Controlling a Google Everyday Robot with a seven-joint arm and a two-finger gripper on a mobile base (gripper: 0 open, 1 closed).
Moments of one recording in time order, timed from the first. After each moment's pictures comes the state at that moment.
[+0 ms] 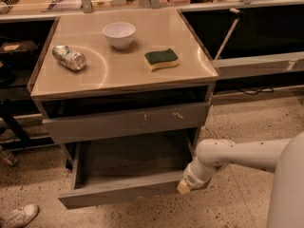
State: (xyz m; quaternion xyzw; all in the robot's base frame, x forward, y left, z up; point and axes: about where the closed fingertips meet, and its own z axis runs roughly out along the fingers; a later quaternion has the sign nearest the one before) arm 0.459 -0.128 0.419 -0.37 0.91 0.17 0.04
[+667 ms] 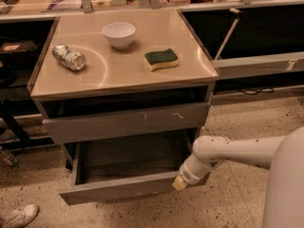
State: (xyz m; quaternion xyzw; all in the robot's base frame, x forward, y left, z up) arm 0.475 -0.113 0.419 -0.38 0.91 0.18 0.05
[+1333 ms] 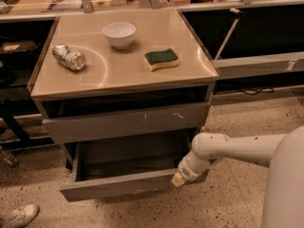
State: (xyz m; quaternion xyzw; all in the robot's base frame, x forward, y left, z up) arm 0.487 -0.112 0.424 -0.38 0.91 0.18 0.06
